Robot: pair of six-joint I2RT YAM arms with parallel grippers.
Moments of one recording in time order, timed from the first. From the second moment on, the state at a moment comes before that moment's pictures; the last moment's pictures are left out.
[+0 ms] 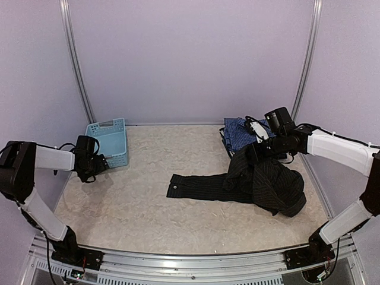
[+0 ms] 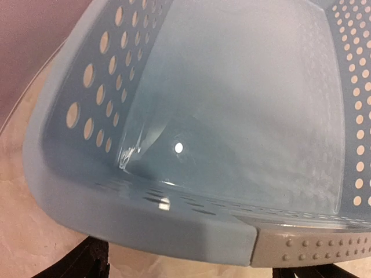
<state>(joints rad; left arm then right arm) -0.08 1.57 0.73 -0.07 -0.26 -0.57 0.49 1.44 1.10 -0.47 -0.16 0.07</state>
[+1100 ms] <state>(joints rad) -0.40 1.19 0.76 -0.01 -0.18 -0.49 0.53 1.29 1.31 -0.64 -0.11 0.01</state>
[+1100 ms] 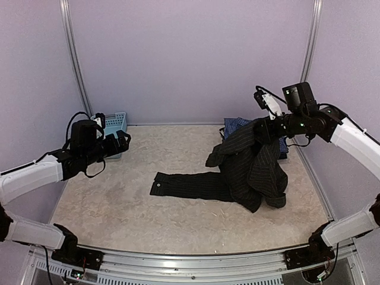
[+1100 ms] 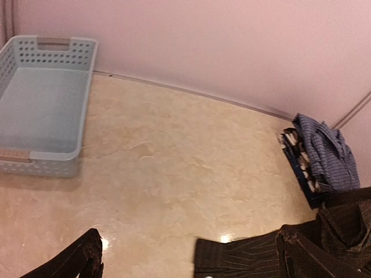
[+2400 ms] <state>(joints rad) -0.97 1.86 1.17 0.34 0.12 -0.09 0.53 1.26 1.35 -0.73 -0.18 0.07</state>
